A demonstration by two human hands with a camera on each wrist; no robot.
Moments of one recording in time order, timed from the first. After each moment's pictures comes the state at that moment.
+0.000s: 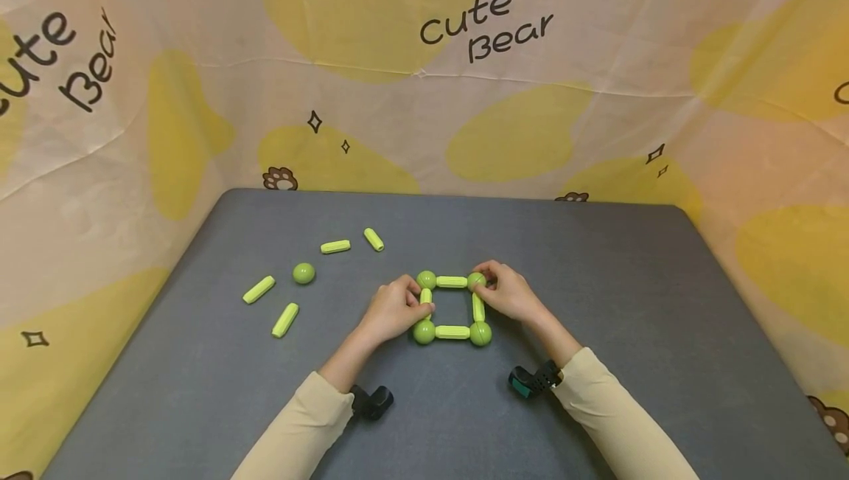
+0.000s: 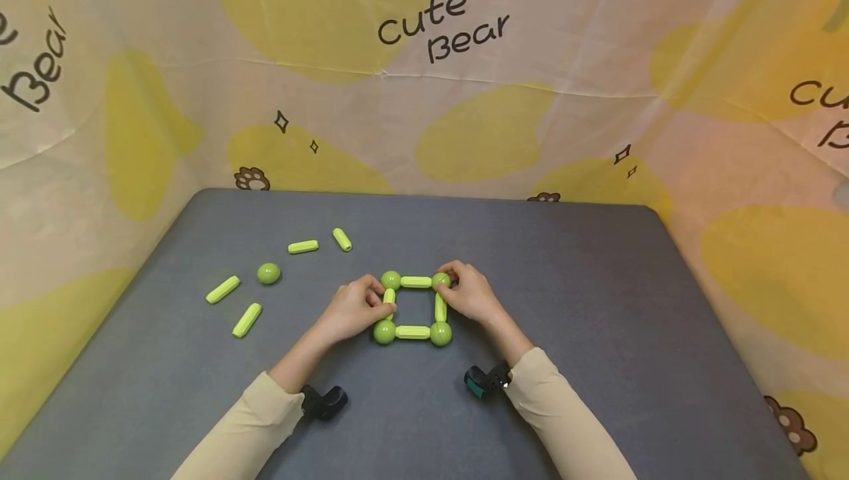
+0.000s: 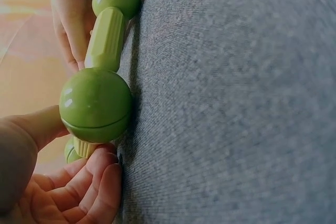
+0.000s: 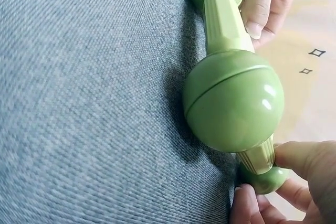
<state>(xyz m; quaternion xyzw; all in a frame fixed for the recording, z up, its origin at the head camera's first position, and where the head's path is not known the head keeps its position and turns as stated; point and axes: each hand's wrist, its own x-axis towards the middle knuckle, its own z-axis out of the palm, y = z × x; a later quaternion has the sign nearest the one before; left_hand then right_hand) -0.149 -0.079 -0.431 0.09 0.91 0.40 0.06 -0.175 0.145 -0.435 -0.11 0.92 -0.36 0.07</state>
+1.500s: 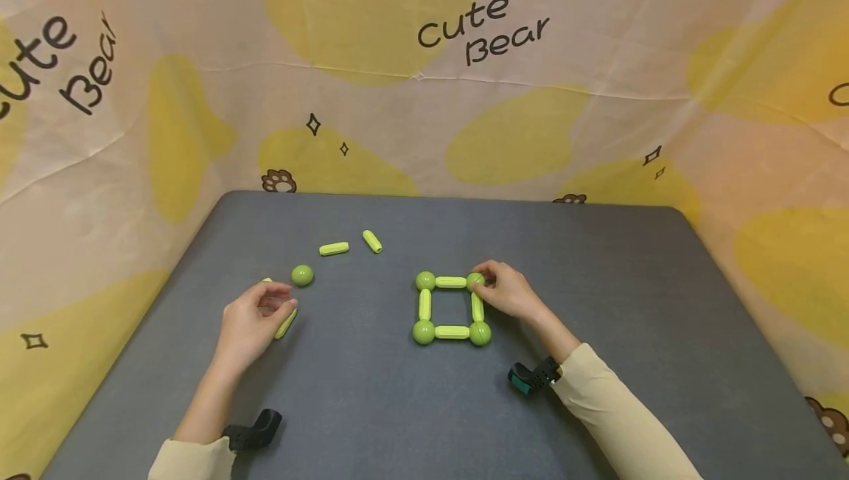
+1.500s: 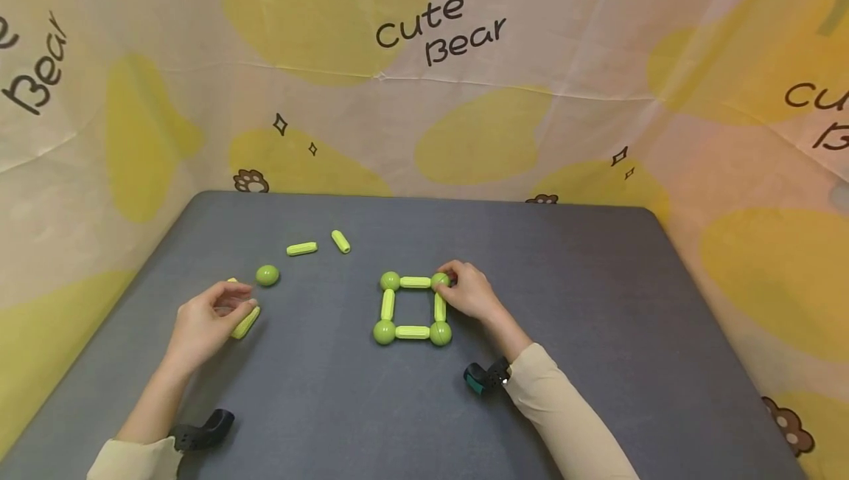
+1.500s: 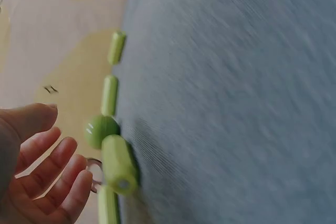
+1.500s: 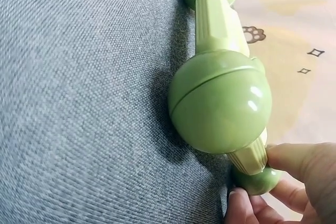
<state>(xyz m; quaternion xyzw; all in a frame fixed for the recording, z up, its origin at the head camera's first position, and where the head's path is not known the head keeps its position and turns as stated) -0.111 -0.243 -0.419 -0.01 0.93 0.34 -0.15 -0.179 0.149 -0.433 -0.13 0.93 -0.35 0.06</state>
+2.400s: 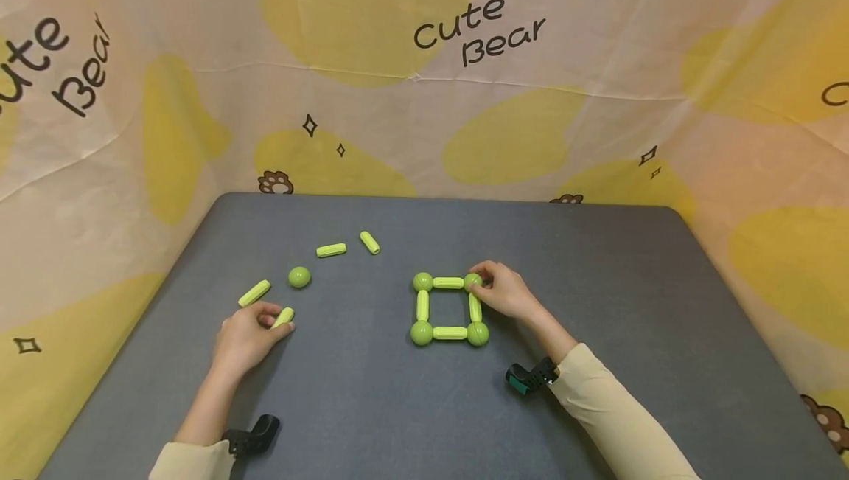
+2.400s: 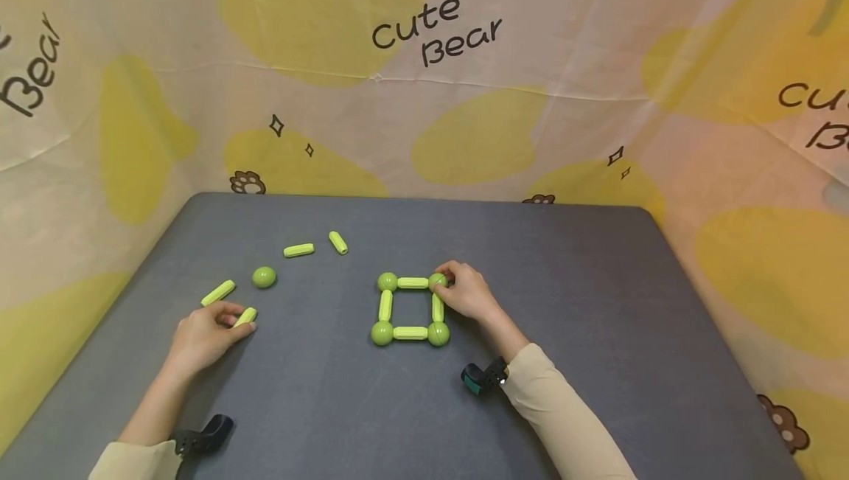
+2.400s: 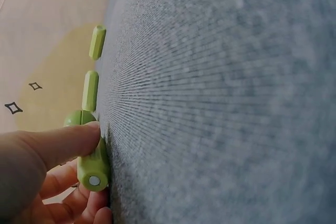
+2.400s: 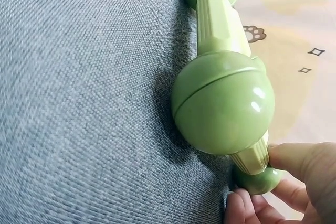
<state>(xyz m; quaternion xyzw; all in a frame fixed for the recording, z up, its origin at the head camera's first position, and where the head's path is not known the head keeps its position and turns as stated) -0.107 -0.252 -0.428 -0.08 0.96 0.27 -0.01 -0.179 0.148 -0.432 -0.12 0.93 -0.35 0.06</state>
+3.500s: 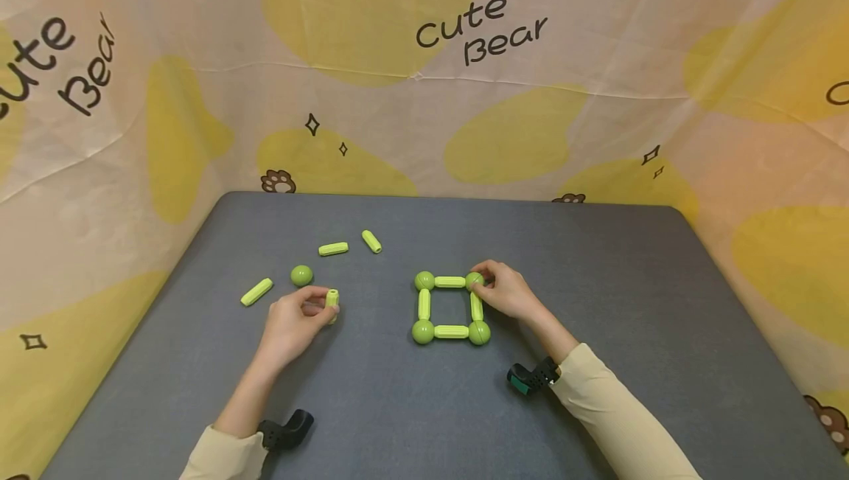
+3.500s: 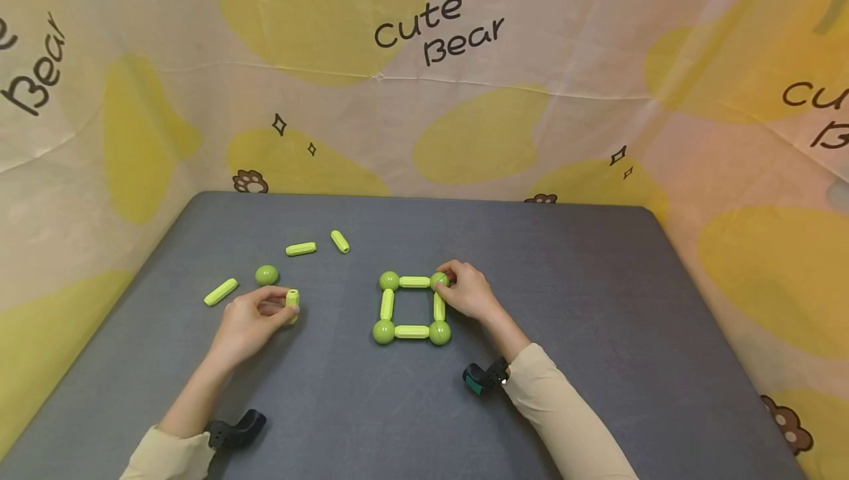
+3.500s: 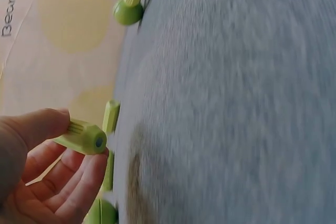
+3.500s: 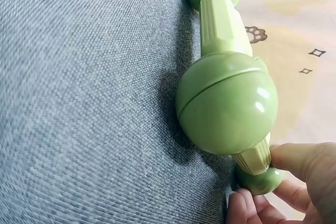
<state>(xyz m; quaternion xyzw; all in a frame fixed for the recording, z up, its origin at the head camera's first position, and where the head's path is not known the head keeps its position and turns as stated) -0.118 -0.195 -0.424 0.00 0.92 0.39 -0.05 -0.178 0.148 -0.432 -0.12 0.92 -0.36 0.06</state>
